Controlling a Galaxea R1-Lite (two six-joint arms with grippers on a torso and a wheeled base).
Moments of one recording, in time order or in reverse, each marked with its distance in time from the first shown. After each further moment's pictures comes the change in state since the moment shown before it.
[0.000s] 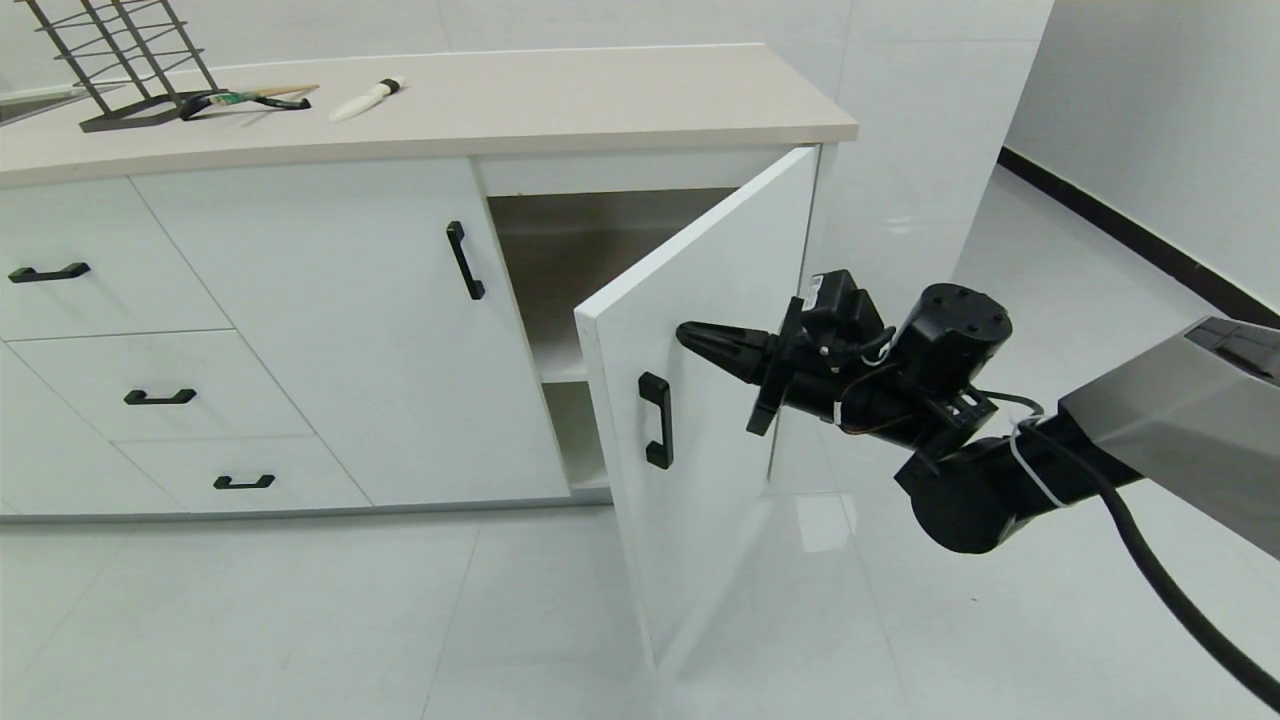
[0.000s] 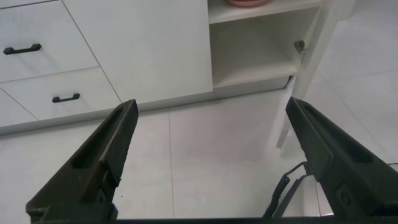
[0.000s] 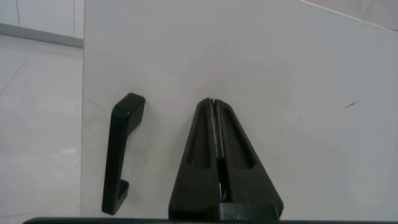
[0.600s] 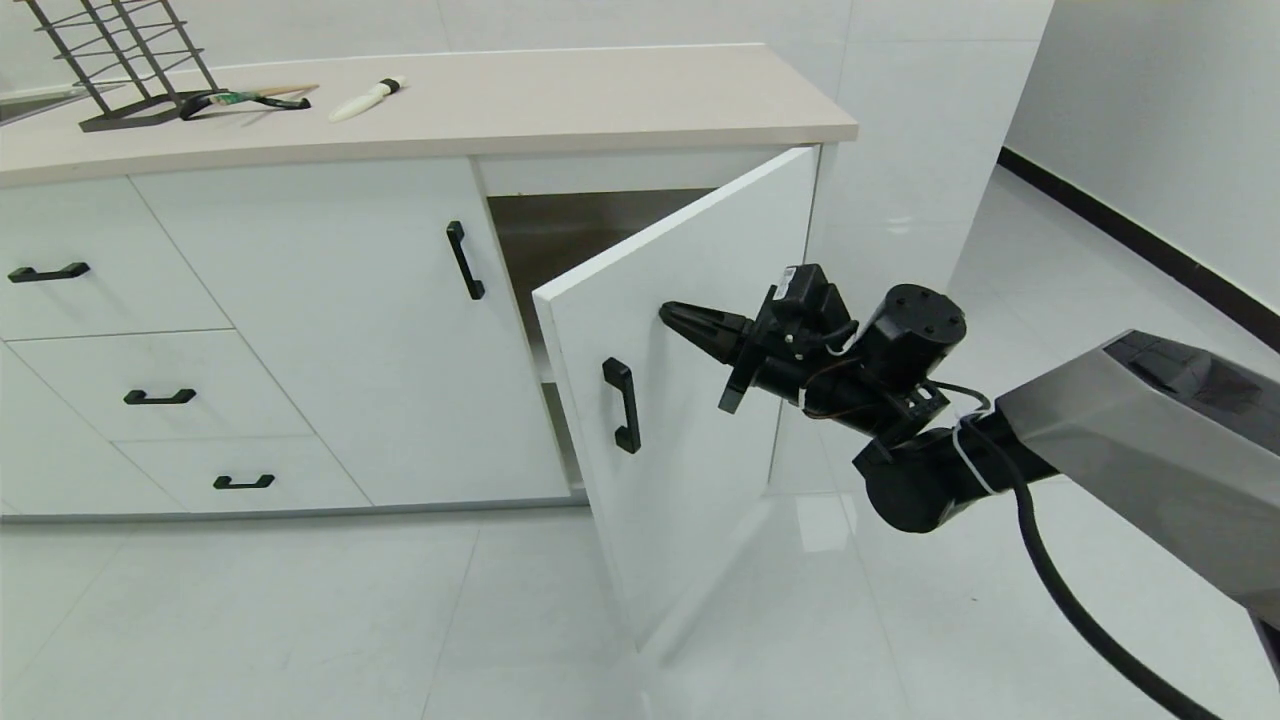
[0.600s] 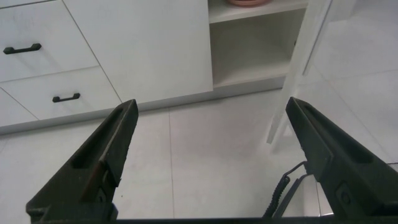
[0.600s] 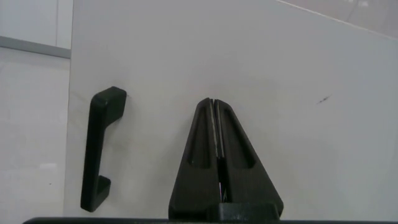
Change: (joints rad) left arm 0.000 0.000 0.000 0.001 0.000 0.000; right arm 0.007 0.119 -0.192 -0.022 -0.050 0.023
